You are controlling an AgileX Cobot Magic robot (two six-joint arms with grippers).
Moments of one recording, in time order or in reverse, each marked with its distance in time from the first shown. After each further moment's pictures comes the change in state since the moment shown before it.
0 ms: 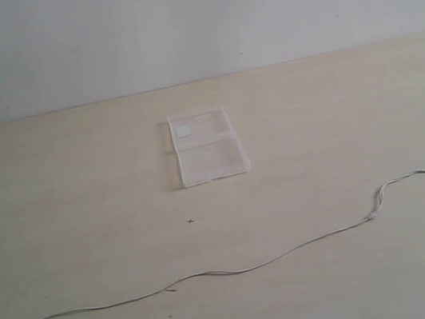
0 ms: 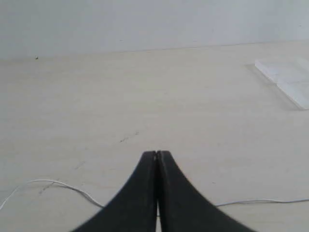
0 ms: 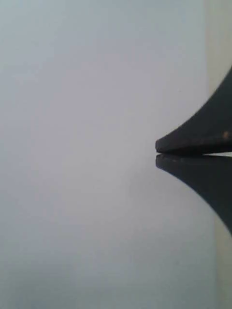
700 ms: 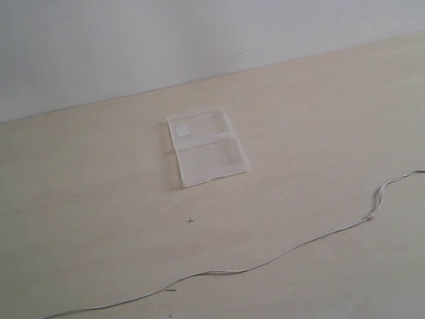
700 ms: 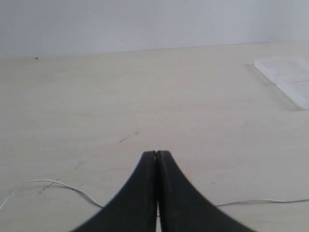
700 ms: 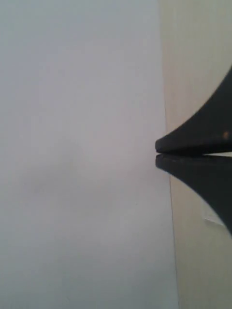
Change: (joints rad) left arm 0.000 0.000 0.000 0.000 0.000 0.000; right arm 0.000 0.885 -0.723 0.397 0.254 -0.299
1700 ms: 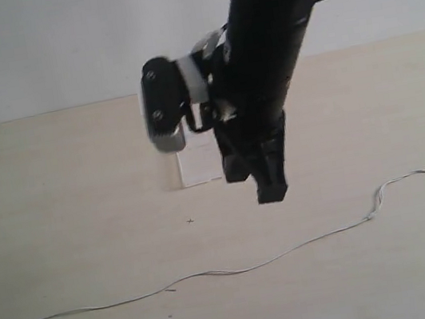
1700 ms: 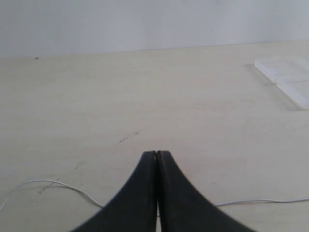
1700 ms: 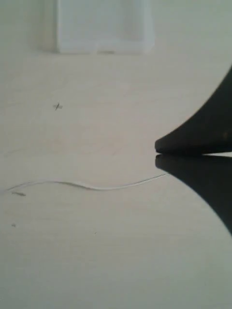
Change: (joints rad) left arm 0.000 0.000 0.000 0.000 0.000 0.000; right arm 0.493 0.899 -0.721 -0.447 1.054 -0.653
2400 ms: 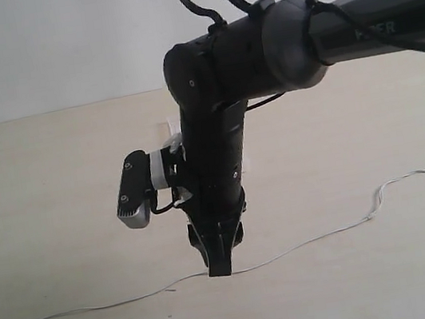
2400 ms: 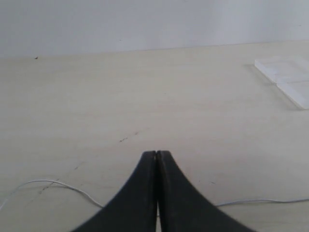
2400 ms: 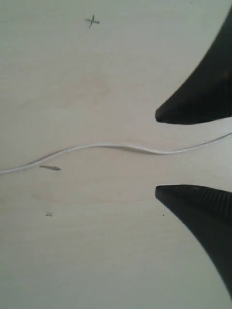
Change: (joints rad) left arm 0.000 0.000 0.000 0.000 0.000 0.000; right arm 0.065 0.272 -0.031 0.061 -0.079 0.146
